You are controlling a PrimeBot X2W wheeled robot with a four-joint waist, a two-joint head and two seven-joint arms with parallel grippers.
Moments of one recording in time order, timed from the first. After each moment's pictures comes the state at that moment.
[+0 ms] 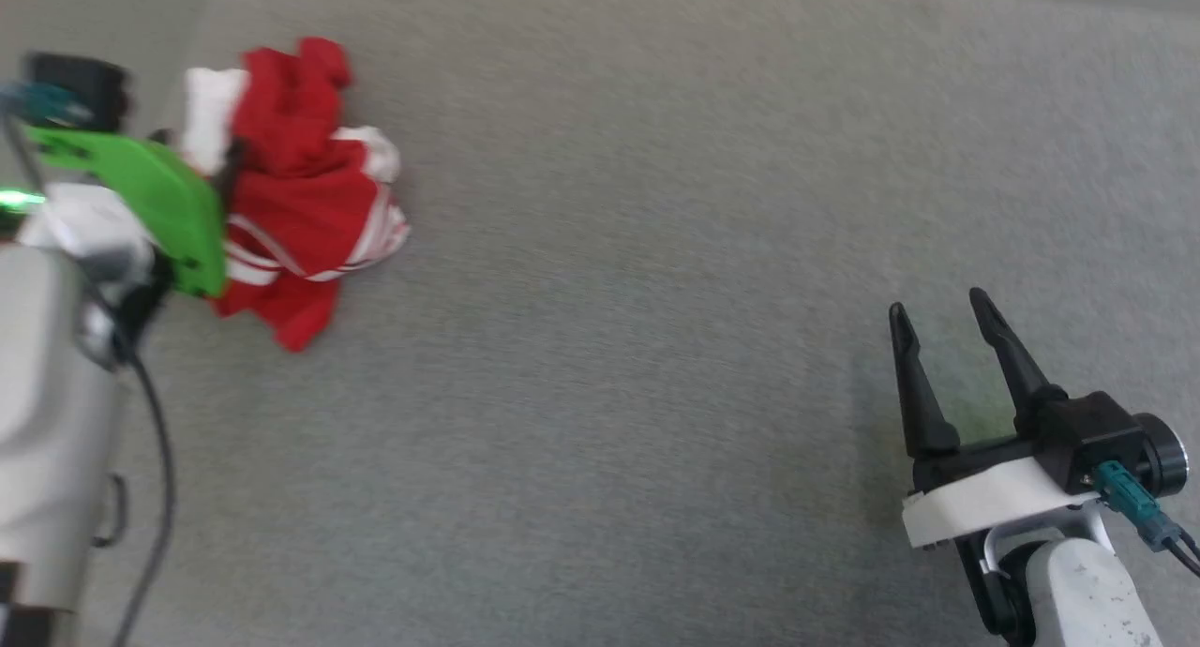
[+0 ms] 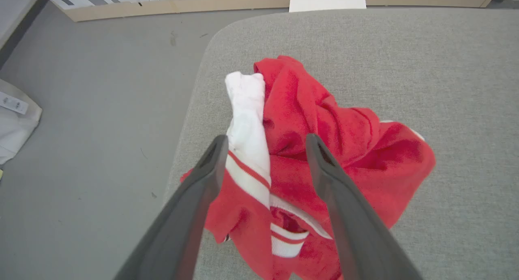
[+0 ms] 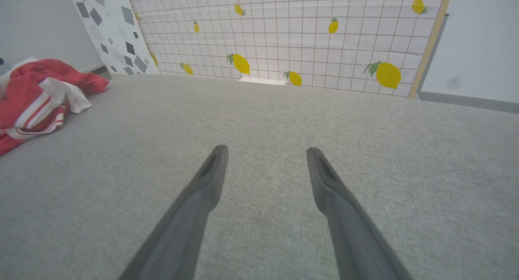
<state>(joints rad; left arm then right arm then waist) -0.74 0.48 -0.22 0.48 -0.46 -0.13 0.39 -0.11 -0.05 0.01 0.06 0.03 0.13 -0.21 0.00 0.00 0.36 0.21</state>
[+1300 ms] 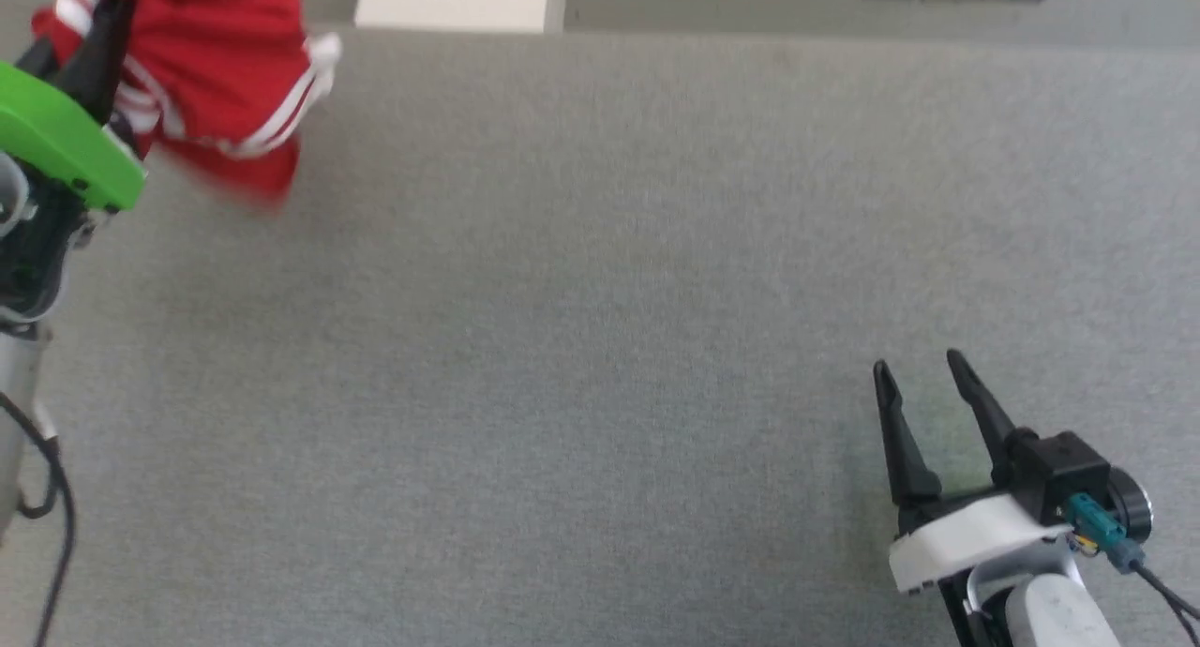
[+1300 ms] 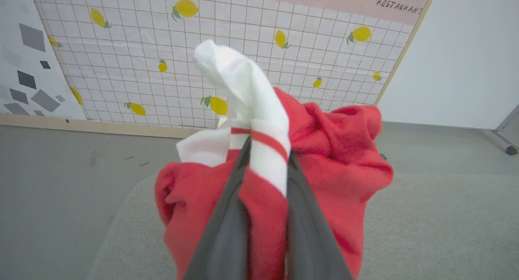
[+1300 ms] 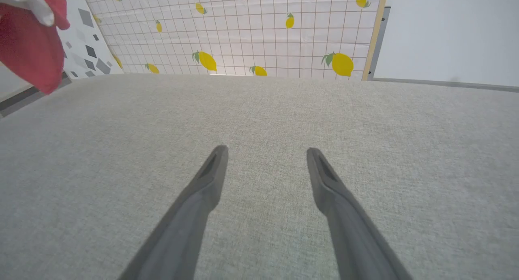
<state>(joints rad) -0.82 0.65 -0.34 0.37 -0.91 -0.13 0.12 -0.09 -0.05 0.02 0.21 0.06 0.13 -0.26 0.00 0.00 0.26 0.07</state>
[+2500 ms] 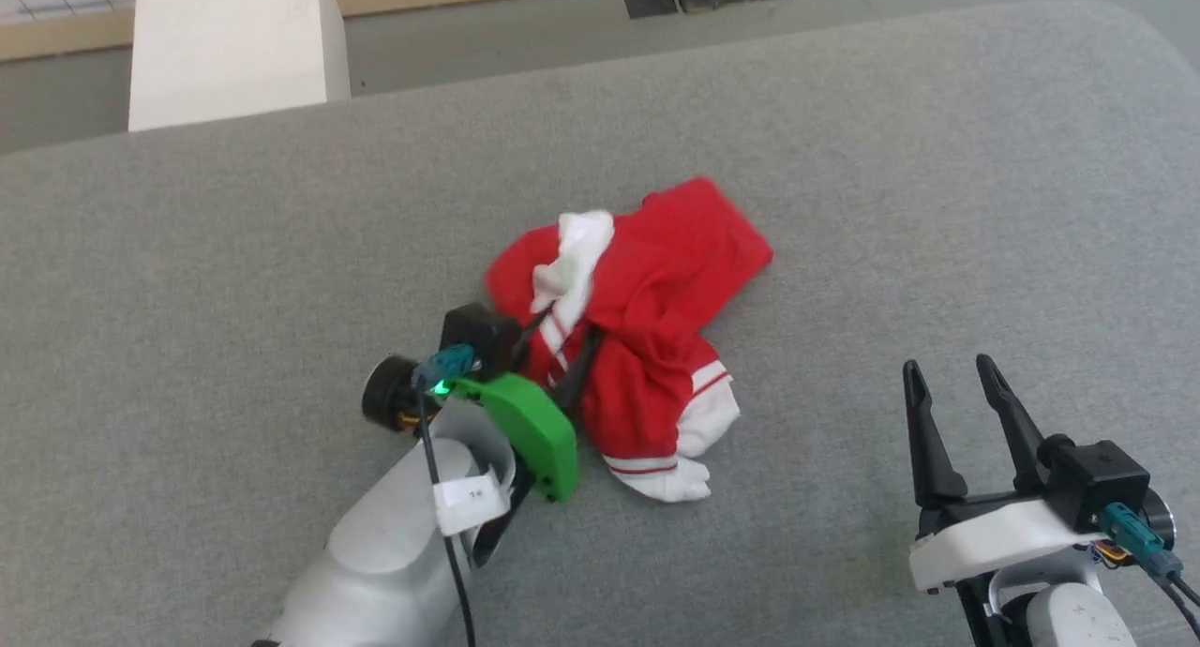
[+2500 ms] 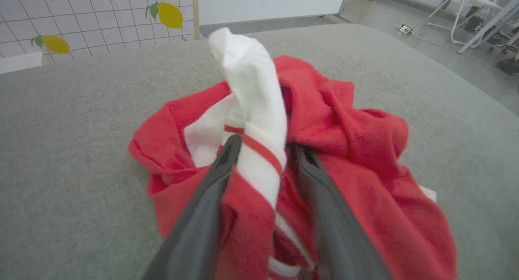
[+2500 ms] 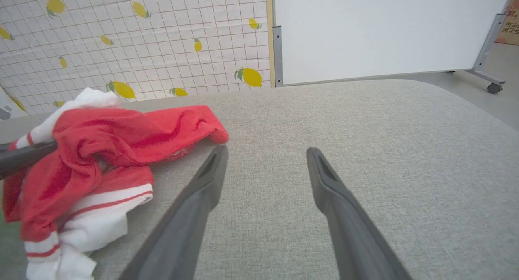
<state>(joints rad) -0.61 0.14 -0.72 0.70 -0.60 -0.10 -0.25 -0.06 -0.05 -0.02 0.18 0.13 0.13 -0.26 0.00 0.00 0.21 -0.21</state>
